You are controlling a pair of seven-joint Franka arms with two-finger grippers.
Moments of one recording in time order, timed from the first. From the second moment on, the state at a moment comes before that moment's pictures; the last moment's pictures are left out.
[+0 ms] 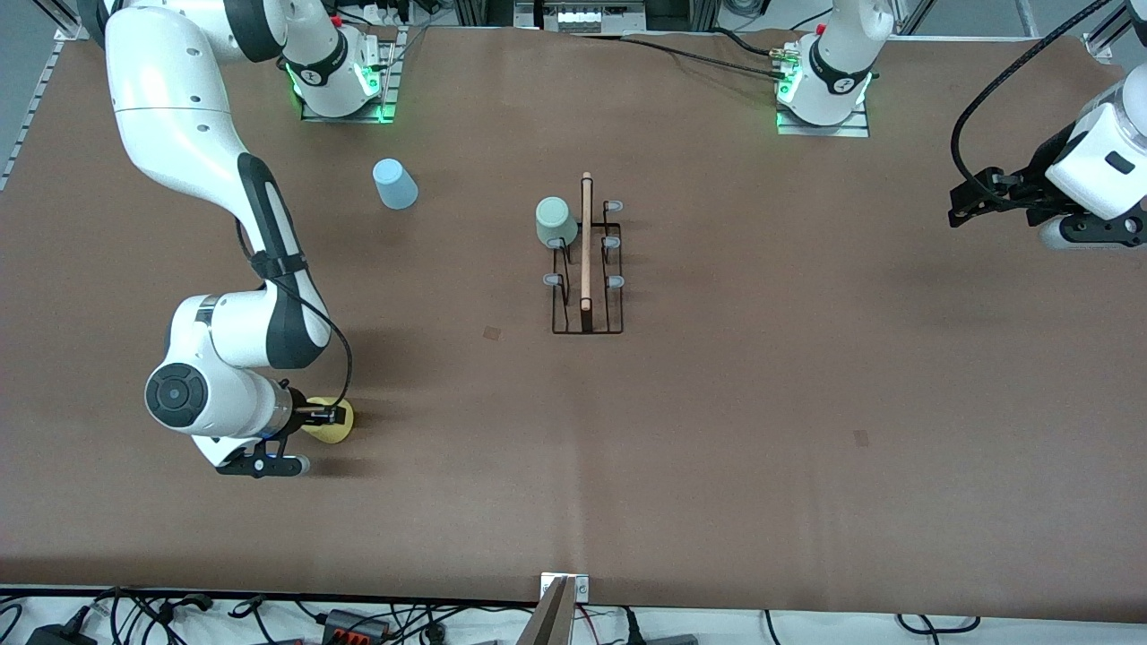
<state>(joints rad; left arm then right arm) -0.05 -0.01 0.01 -1.64 0.00 1.54 -0.07 0.22 0.85 -0.12 -1.24 0.10 2.00 0.09</state>
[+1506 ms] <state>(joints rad) -0.04 -0.01 0.01 -1.64 0.00 1.54 -0.07 0.70 0.71 0.02 -1.25 0.10 1.84 0.58</state>
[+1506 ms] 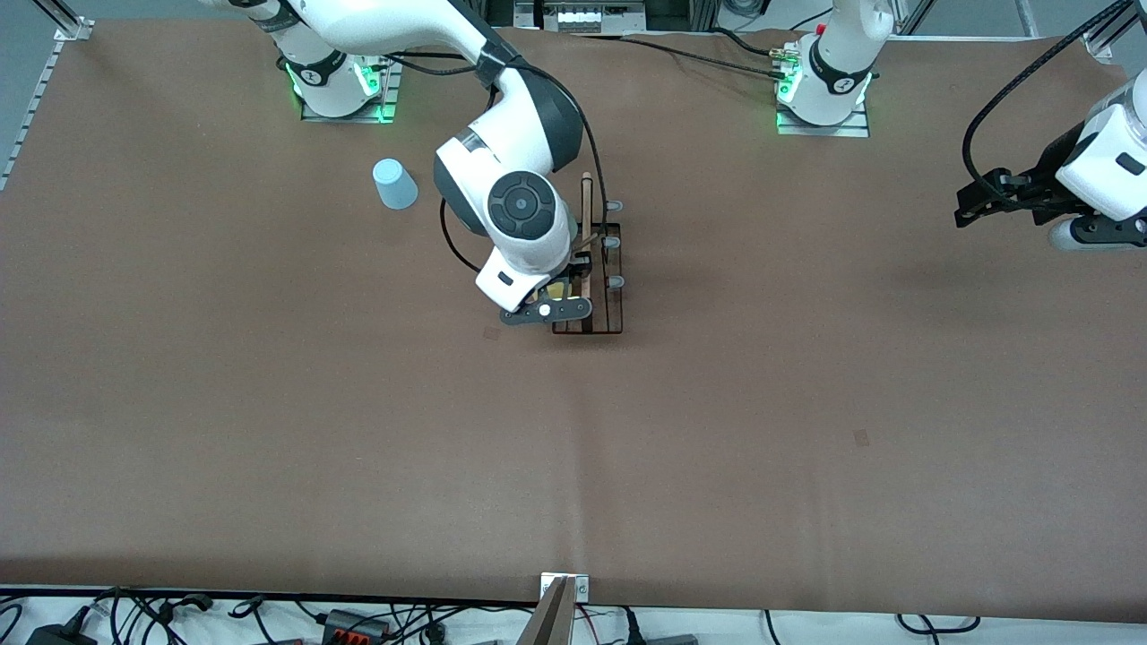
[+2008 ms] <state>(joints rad) -0.04 -0.01 0.01 -1.64 0.00 1.54 -0.07 0.70 0.74 0.02 -1.25 0.10 1.89 0.62</state>
